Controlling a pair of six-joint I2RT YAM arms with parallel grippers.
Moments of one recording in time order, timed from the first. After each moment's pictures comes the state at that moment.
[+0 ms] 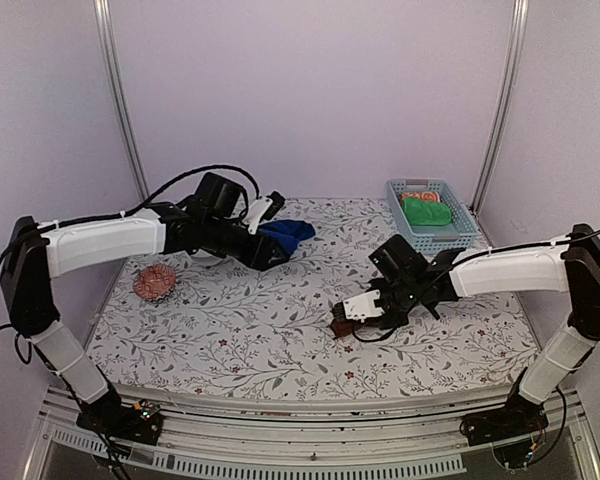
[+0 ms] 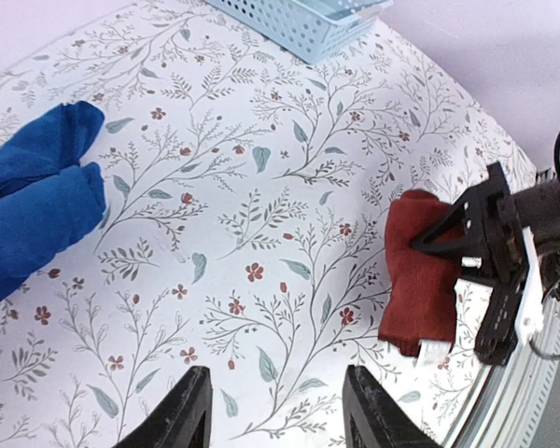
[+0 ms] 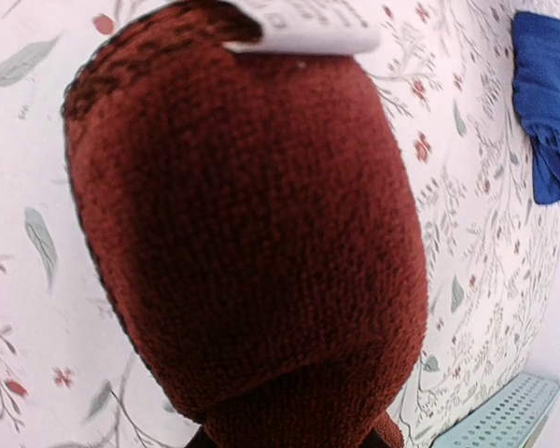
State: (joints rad) left arm -0.69 1.68 1.28 -0.33 0.29 -0.08; right arm 0.86 1.65 0.94 -0.32 0.06 -1.02
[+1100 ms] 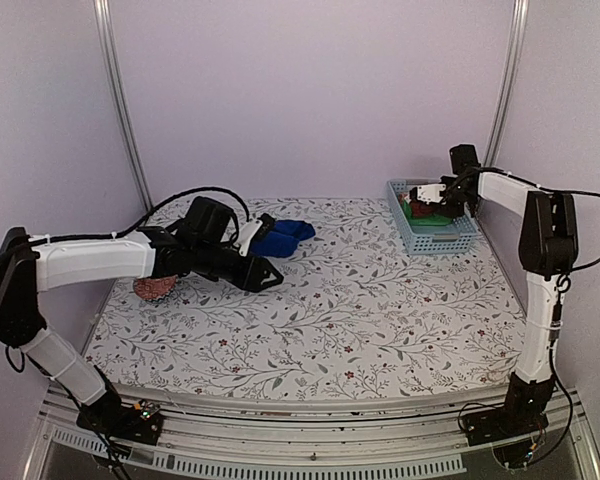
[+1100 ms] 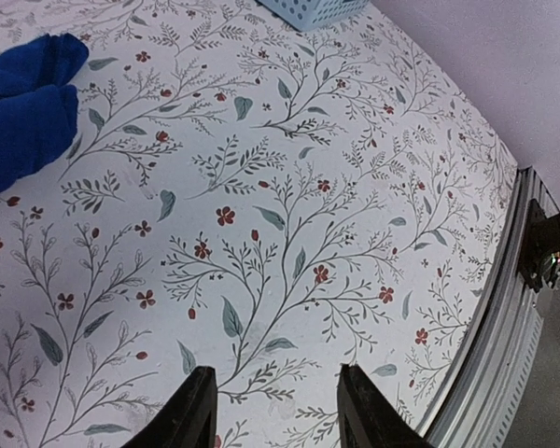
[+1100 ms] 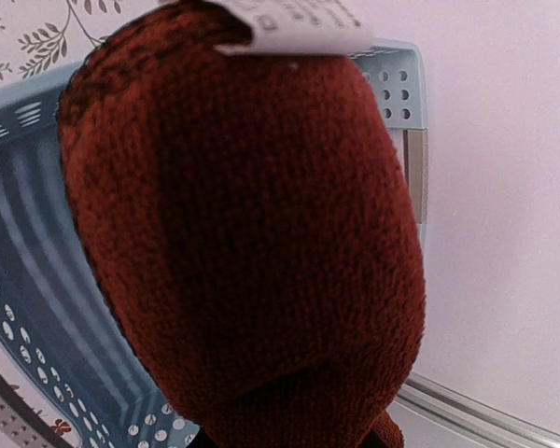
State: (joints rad) left arm -0.71 1.54 1.04 -0.20 0.32 -0.20; right arm 0.09 2.15 1.84 -0.48 0.05 -1.41
